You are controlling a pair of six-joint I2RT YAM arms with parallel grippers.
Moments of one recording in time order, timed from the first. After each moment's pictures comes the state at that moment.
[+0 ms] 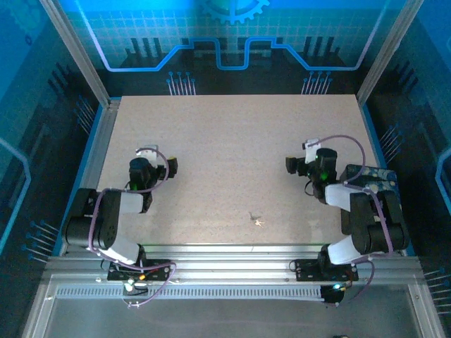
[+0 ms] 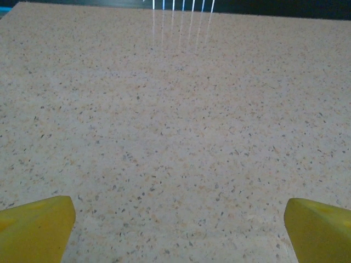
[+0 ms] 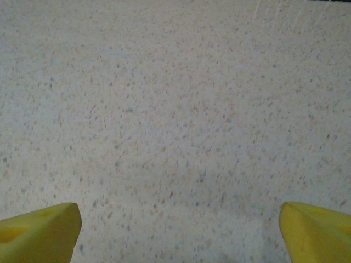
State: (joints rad) left arm 0.00 1.50 0.40 0.70 0.01 -0.09; right arm 0.04 1.47 0.56 0.38 -0.07 -0.05
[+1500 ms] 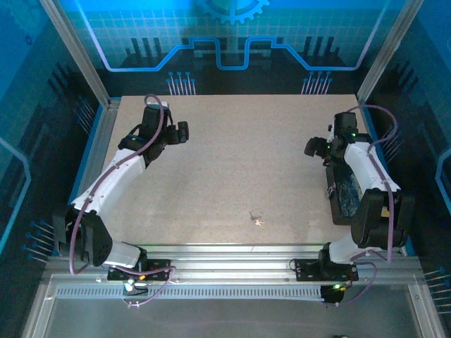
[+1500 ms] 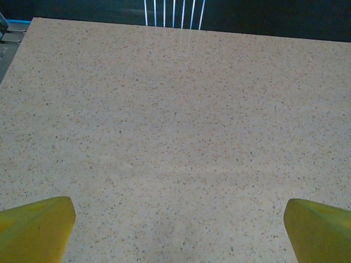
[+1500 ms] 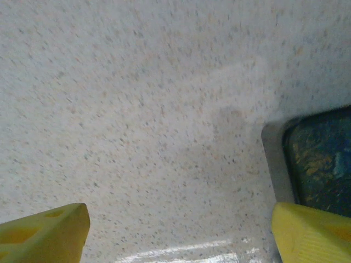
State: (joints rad) left arm -0.24 1.42 1.22 -0.49 -0.25 -0.29; right arm -0.10 1.52 1.19 -0.76 -0.09 0.29
